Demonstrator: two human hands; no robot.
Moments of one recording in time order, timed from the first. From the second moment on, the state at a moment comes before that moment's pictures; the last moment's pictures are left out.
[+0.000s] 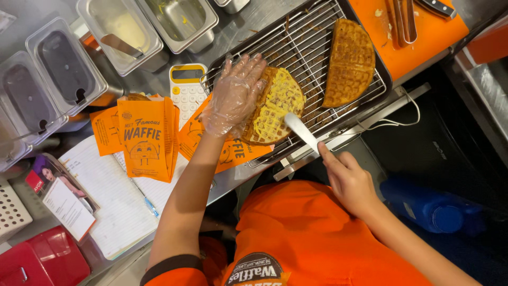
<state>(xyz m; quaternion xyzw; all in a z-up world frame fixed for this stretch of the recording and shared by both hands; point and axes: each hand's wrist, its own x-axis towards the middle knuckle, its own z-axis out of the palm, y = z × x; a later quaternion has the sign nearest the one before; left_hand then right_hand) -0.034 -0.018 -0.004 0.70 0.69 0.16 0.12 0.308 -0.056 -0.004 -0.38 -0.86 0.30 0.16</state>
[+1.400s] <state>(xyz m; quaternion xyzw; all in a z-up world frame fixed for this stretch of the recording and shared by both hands) -0.066 -0.018 -0.023 -0.01 0.55 0.80 0.23 -0.027 0.191 0.095 0.12 -0.99 -0.08 -0.01</state>
